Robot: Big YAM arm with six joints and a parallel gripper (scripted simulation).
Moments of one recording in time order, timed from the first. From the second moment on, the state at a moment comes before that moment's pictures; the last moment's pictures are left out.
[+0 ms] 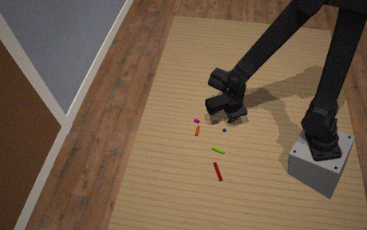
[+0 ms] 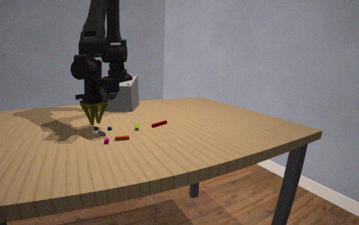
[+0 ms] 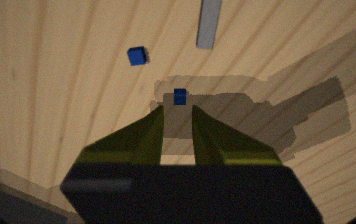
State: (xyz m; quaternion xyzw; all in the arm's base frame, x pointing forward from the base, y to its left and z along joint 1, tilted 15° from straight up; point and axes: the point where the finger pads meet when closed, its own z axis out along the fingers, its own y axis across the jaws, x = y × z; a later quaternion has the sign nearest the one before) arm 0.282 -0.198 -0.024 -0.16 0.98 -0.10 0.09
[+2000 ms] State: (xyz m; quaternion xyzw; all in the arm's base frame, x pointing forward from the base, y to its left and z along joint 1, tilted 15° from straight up) arm 0.281 -0.198 -0.024 -0.16 0.98 -0.10 0.09
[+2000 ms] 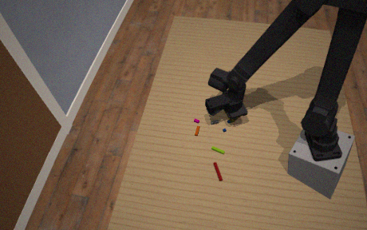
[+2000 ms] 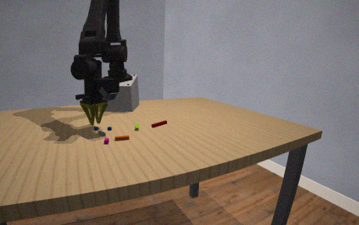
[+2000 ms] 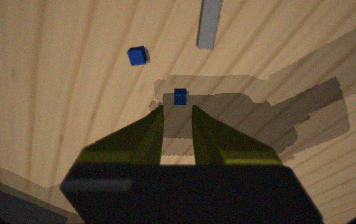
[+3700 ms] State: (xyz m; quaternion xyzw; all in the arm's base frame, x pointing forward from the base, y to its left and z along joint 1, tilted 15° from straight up) arm 0.284 -0.200 -0.023 -0.16 0.98 -0.10 0.09
